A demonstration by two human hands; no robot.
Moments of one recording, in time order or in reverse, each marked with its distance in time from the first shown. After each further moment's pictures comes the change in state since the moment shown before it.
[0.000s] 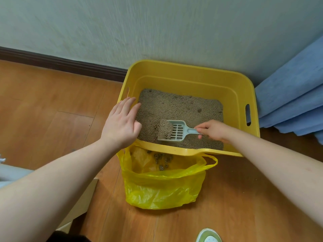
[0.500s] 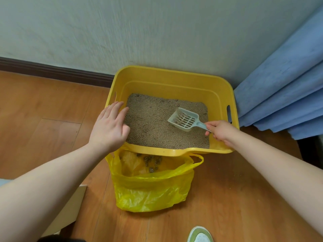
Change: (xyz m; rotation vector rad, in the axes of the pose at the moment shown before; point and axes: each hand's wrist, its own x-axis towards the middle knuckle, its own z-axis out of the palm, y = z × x) left_hand -0.001 0.002 -0.003 -0.011 0.001 0.015; right_hand -0.043 0.026 -0.024 0.320 0.309 0.181
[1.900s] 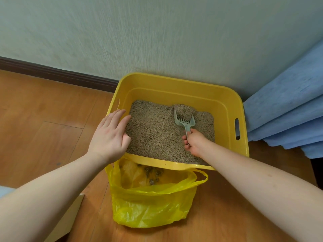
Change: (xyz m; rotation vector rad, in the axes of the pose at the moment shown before) left_hand 0.003 -0.003 0.002 -0.018 -0.006 -0.029; right_hand 0.054 -0.039 0.099 0.626 -0.022 0.329
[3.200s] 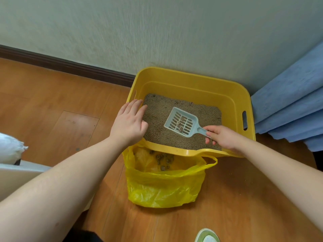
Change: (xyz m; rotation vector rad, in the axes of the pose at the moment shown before) left_hand -0.004 0.001 -0.001 0.046 -0.003 -0.001; right_hand -0.080 -0.010 -0.074 -0.997 -0.275 -0.552
